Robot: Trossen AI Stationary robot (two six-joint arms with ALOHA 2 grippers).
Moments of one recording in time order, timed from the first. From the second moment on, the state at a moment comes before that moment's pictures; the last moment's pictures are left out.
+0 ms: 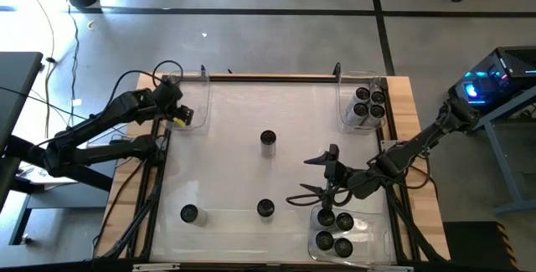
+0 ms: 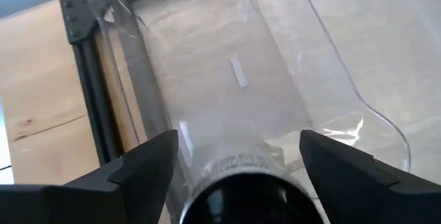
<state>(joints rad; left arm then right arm) 0.65 0.78 0.76 -1.10 -0.35 -0.47 0.60 1.26 0.88 -0.09 0.72 0.34</state>
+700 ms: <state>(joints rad) 0.66 0.77 1.02 -0.85 -0.09 -0.20 0.60 1.26 0.88 -0.09 0.72 0.33</state>
